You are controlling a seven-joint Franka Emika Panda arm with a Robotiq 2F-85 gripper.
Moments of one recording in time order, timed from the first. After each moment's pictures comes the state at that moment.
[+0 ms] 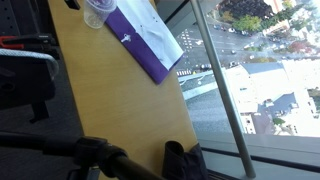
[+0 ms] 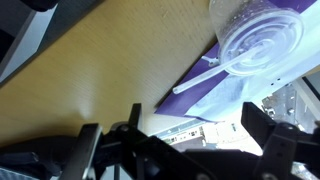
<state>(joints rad) -0.38 -0.20 -0.05 -2.75 -1.70 3.13 1.85</state>
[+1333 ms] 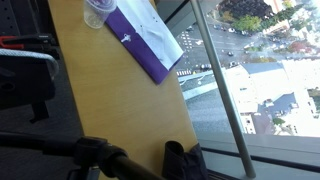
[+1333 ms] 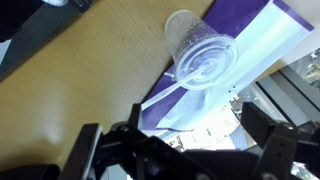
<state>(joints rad) -0.40 -0.20 -0.05 -2.75 -1.78 3.32 1.95</state>
